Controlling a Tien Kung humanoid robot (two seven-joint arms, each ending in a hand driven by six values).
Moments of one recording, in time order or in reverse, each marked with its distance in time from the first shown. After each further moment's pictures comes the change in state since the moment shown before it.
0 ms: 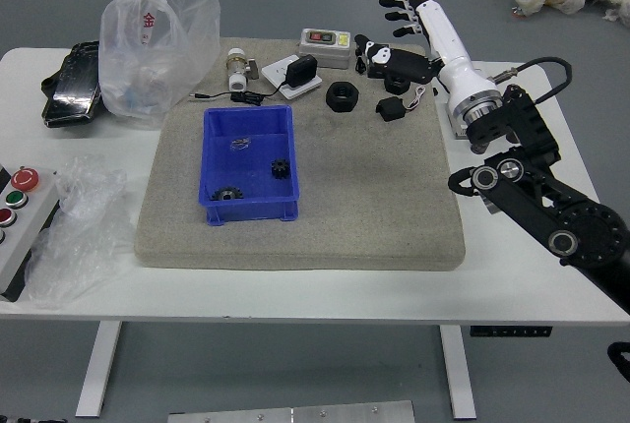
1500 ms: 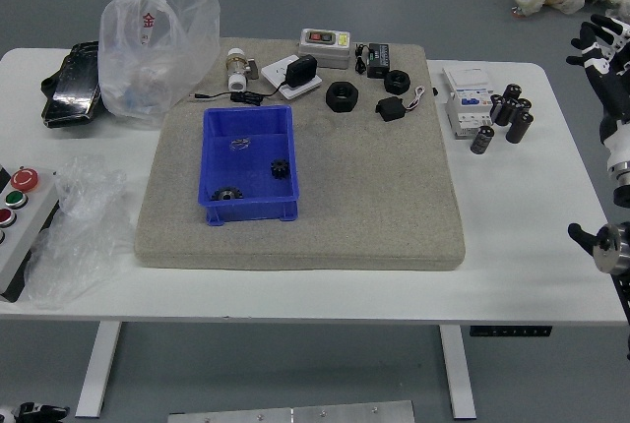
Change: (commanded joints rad) left arm -0.017 0.015 0.182 0.027 -0.131 -0.012 -0.115; right arm -0.444 -0.033 0.483 0.104 0.369 0.072 0.300
